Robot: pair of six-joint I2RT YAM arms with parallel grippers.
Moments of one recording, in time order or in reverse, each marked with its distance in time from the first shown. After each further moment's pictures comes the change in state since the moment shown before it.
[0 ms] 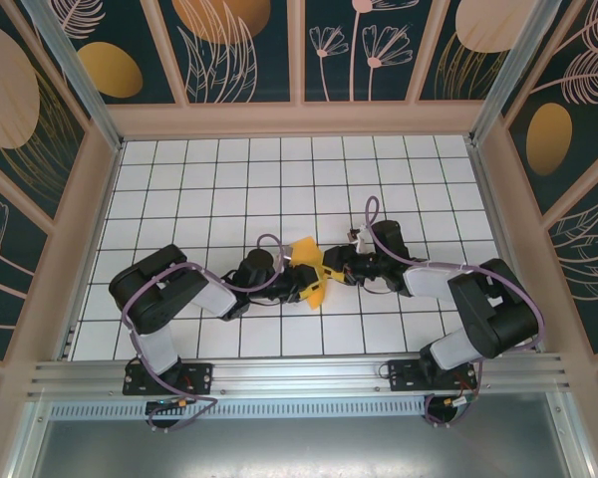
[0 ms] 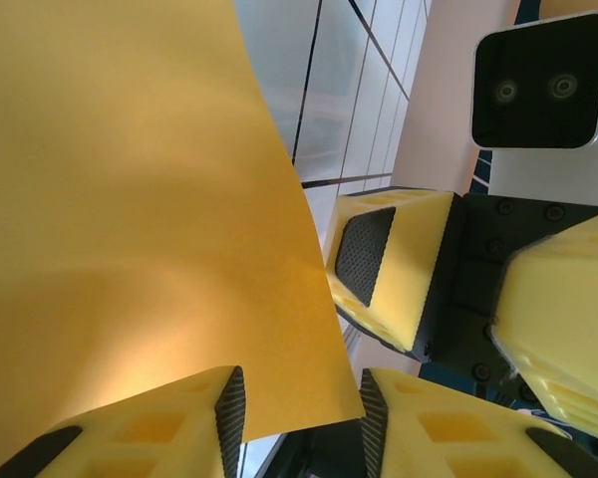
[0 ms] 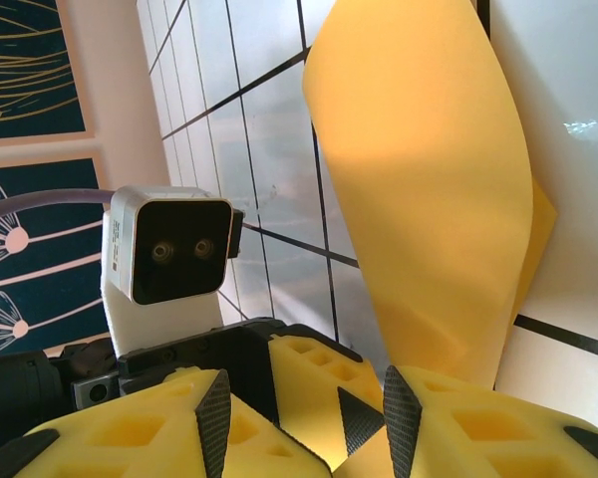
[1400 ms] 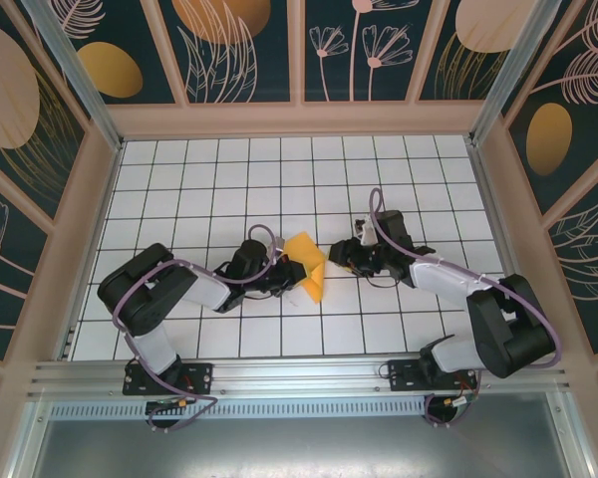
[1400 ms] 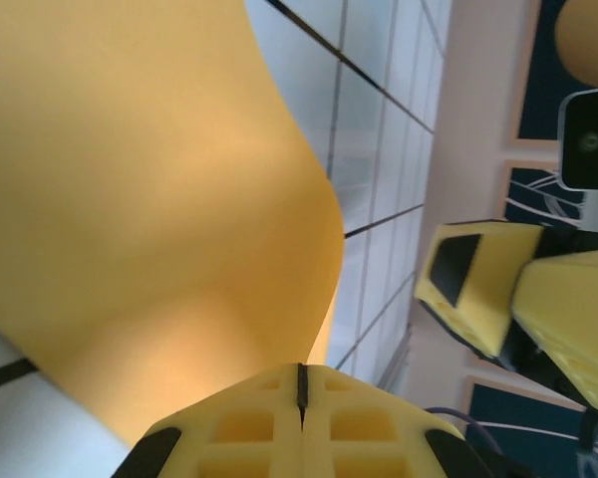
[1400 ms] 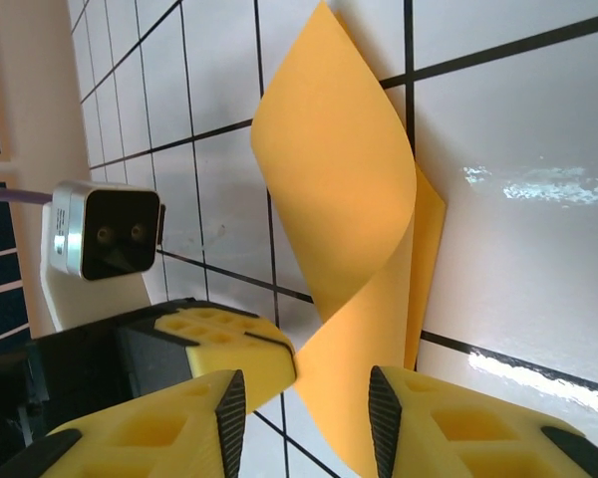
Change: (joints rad) left arm 0.090 -0.048 0.018 -0.161 0.000 0.195; right arm -0.010 -0.115 0.124 -0.374 0.171 -0.217
